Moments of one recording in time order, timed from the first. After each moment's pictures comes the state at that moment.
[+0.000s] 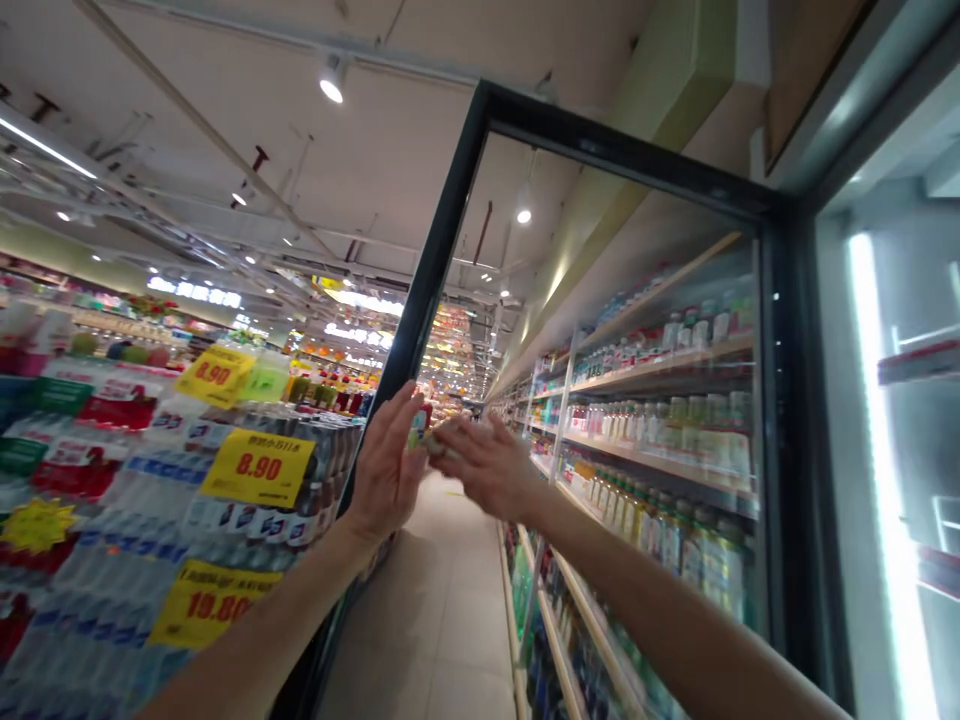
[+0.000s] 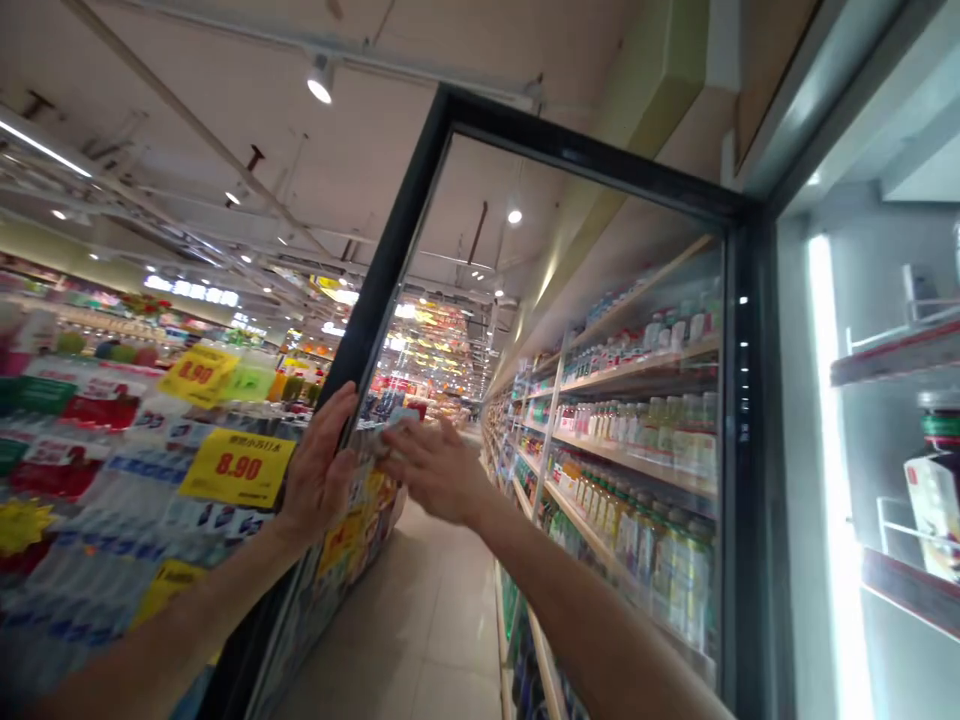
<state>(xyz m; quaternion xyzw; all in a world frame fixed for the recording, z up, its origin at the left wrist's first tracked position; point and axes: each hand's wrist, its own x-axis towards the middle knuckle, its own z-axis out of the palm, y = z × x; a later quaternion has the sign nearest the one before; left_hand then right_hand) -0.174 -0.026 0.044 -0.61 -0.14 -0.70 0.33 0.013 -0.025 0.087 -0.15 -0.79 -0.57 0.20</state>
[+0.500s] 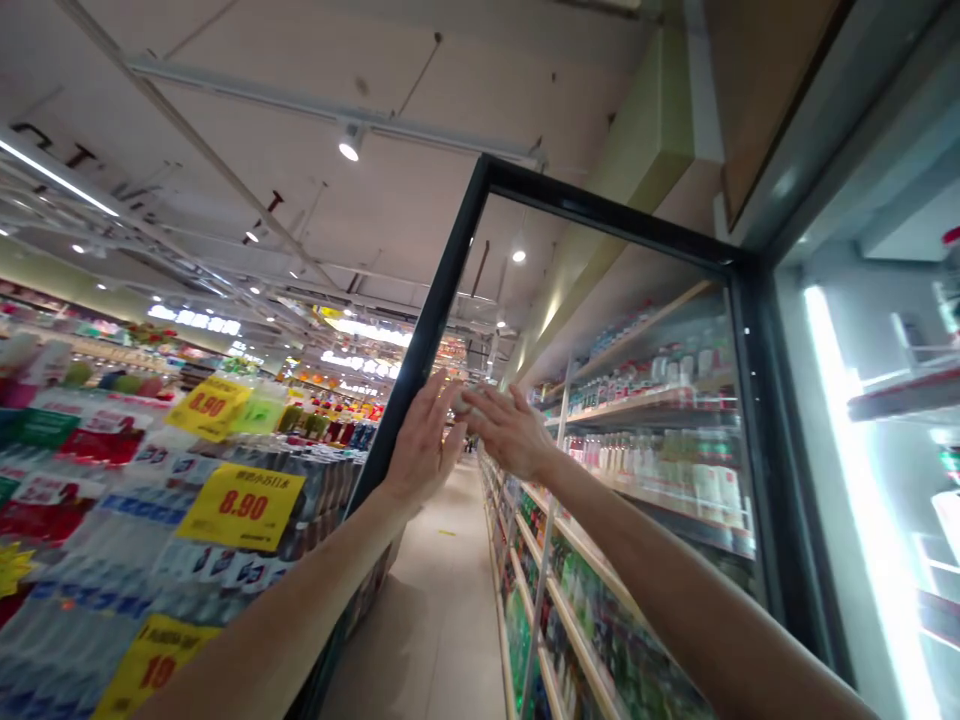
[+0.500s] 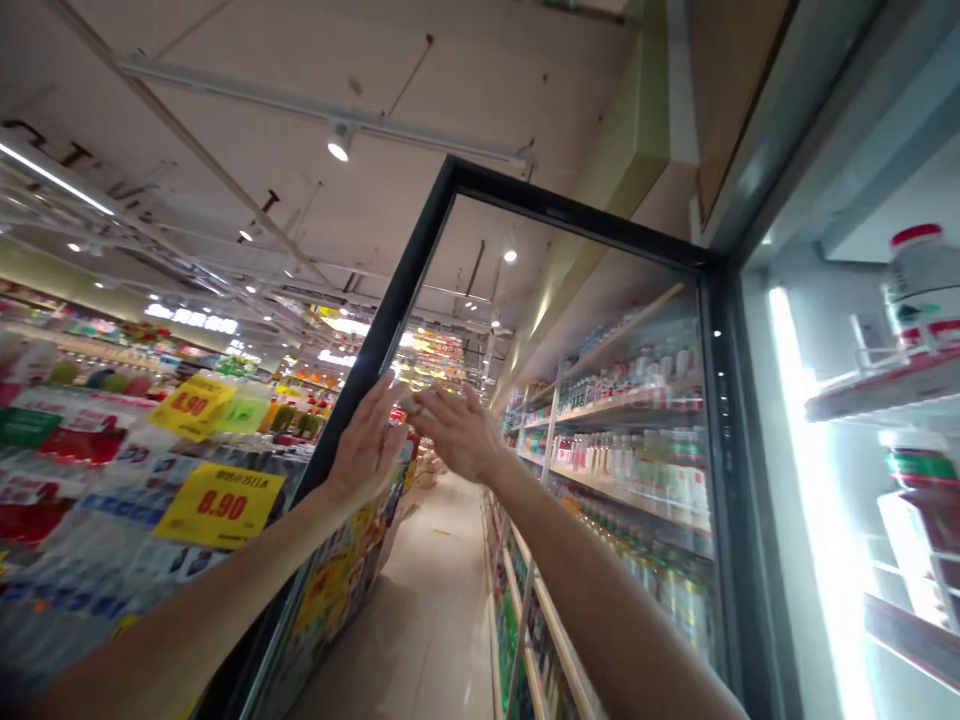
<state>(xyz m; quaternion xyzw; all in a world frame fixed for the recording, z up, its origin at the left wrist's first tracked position) -0.158 -0.021 0.113 -0.60 -0.16 -0.69 0.38 0.016 -0.033 0.167 -0.23 -0.75 -0.58 0.21</state>
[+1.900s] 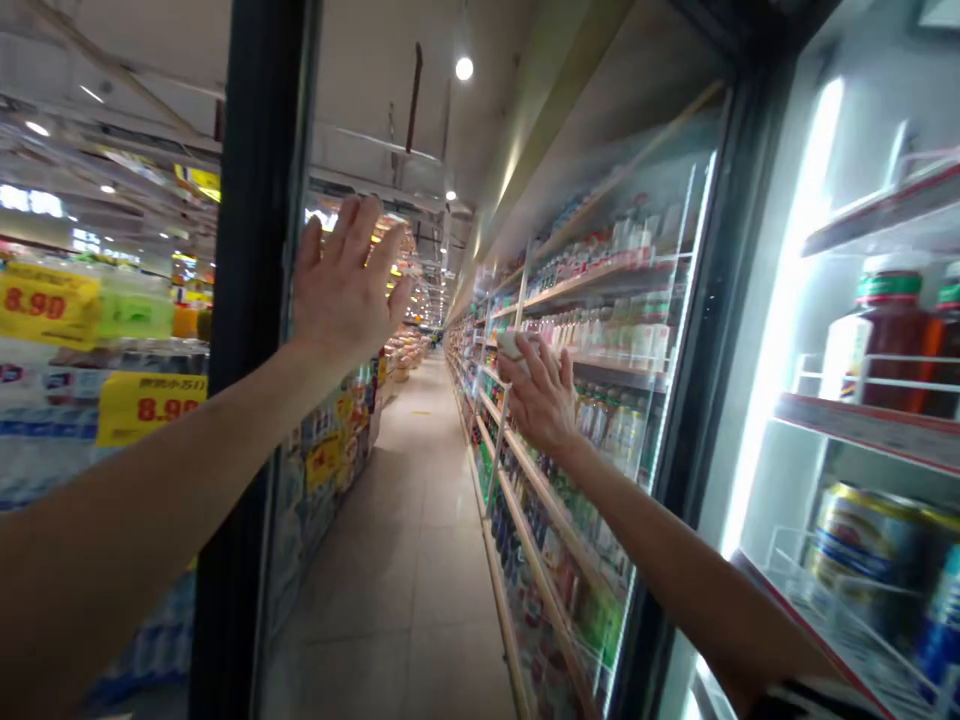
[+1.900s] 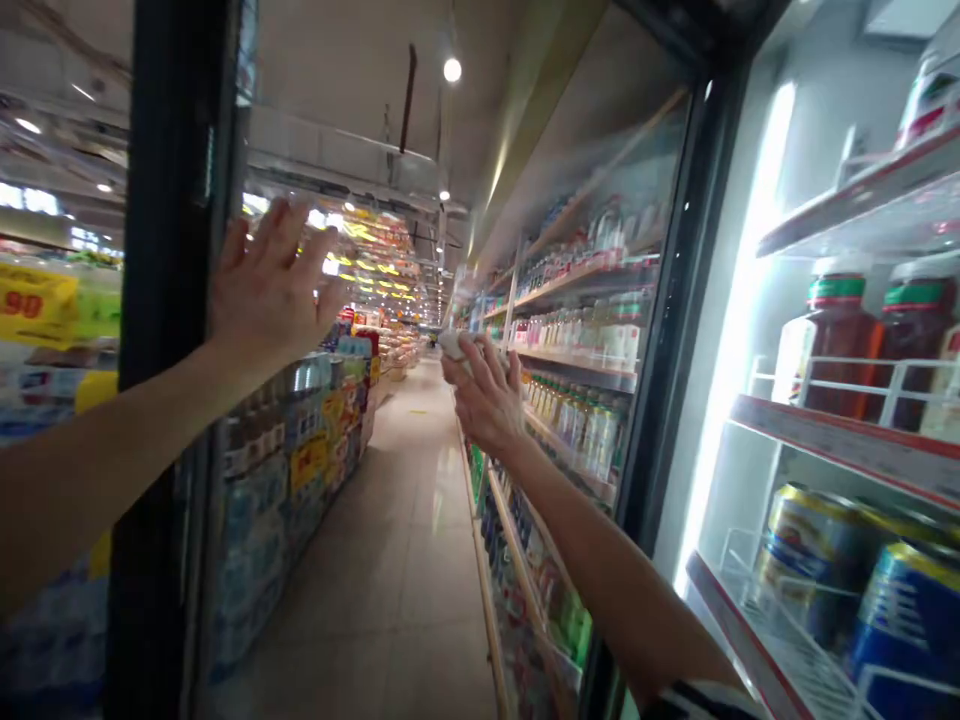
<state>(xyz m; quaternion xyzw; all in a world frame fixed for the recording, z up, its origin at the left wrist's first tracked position) -0.133 -0.032 0.115 -0.68 -0.31 -0.56 0.36 0.125 -0.054 0.038 -0.42 -0.63 -0.54 0.35</state>
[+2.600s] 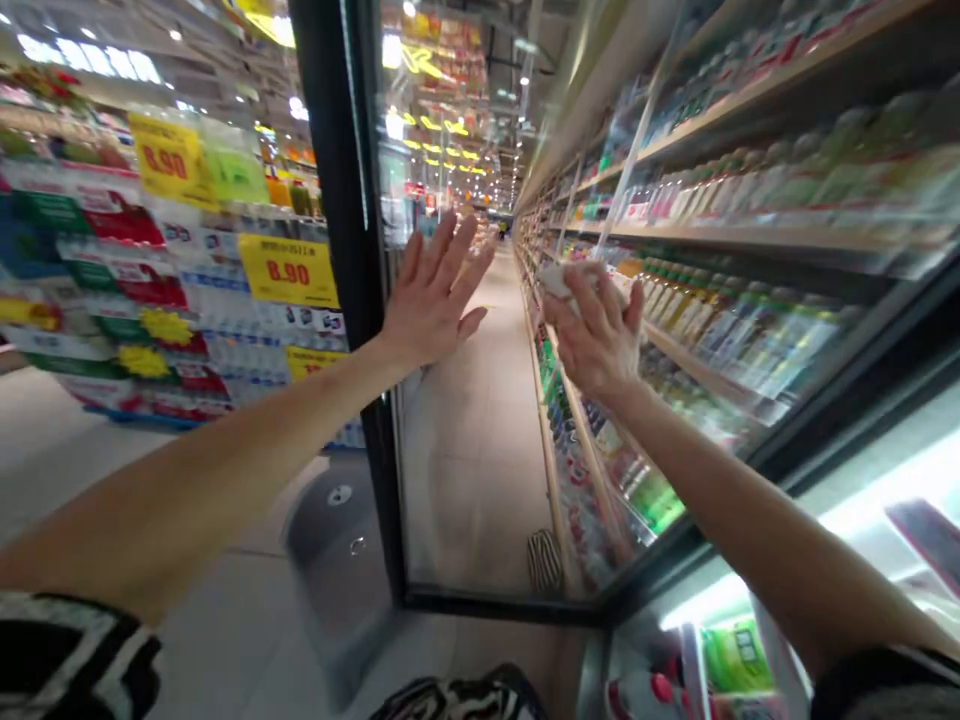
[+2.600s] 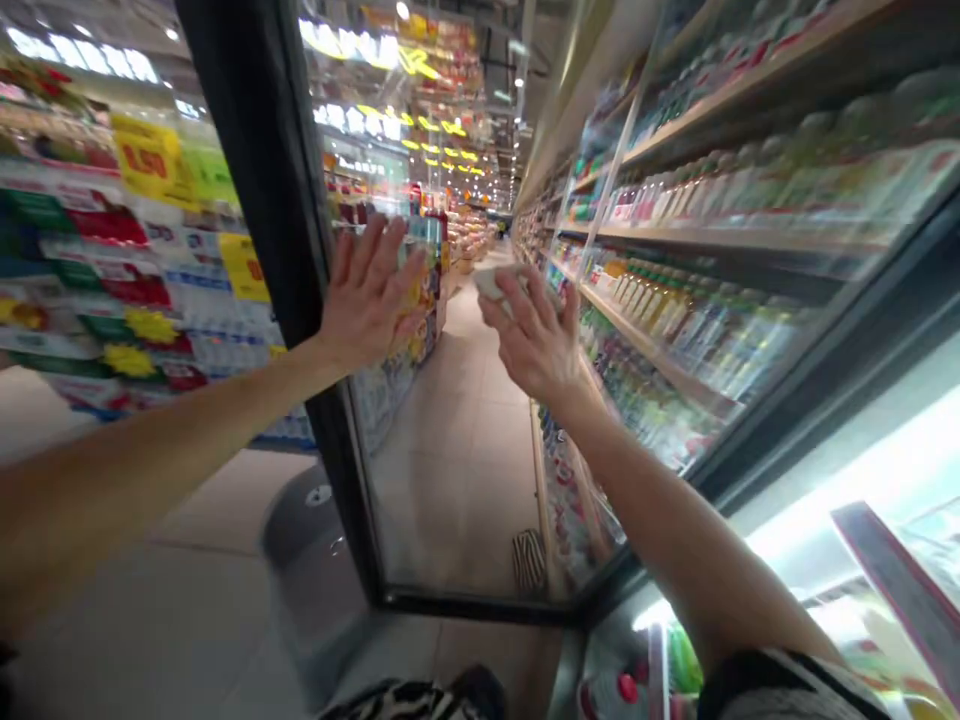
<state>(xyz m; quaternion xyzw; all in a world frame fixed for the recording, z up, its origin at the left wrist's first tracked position) -0.150 -0.001 -0.036 -0.81 -0.34 -0.40 0.28 0.090 -0.034 -0.062 -0.43 -0.76 -0.38 0.30</state>
